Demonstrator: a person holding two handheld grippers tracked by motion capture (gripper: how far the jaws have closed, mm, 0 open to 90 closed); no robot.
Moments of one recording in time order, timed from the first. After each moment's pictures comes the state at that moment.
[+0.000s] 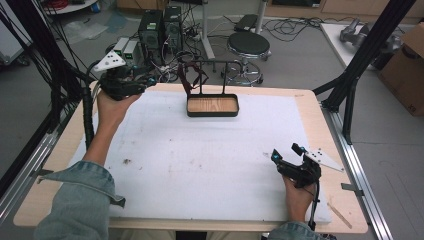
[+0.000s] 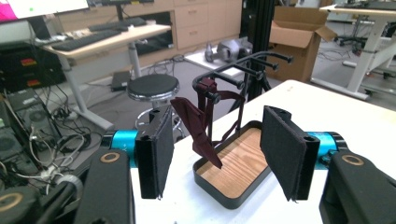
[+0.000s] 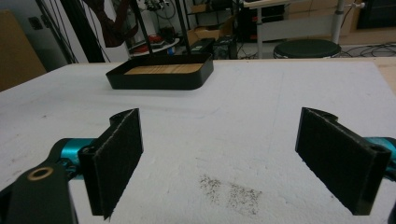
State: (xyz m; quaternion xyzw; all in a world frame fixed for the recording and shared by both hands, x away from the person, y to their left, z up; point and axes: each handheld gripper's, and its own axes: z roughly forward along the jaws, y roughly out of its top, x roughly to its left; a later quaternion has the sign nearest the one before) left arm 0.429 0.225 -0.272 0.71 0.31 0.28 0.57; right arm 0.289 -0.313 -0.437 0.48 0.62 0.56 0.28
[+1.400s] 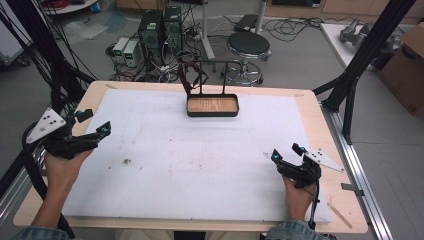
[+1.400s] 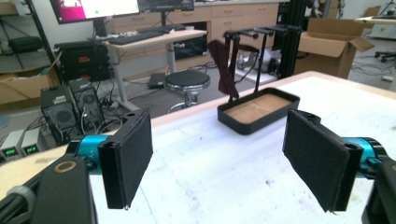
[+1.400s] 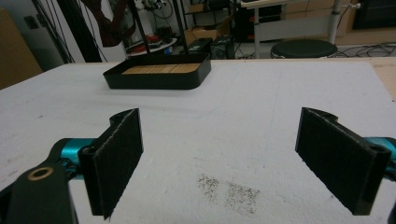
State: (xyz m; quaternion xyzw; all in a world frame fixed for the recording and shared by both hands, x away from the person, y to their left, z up) left arm 0.298 0.313 -0.339 0.67 0.35 0.32 0.57; right arm 0.288 -0.313 -0.437 0.48 0.62 0.55 0.29
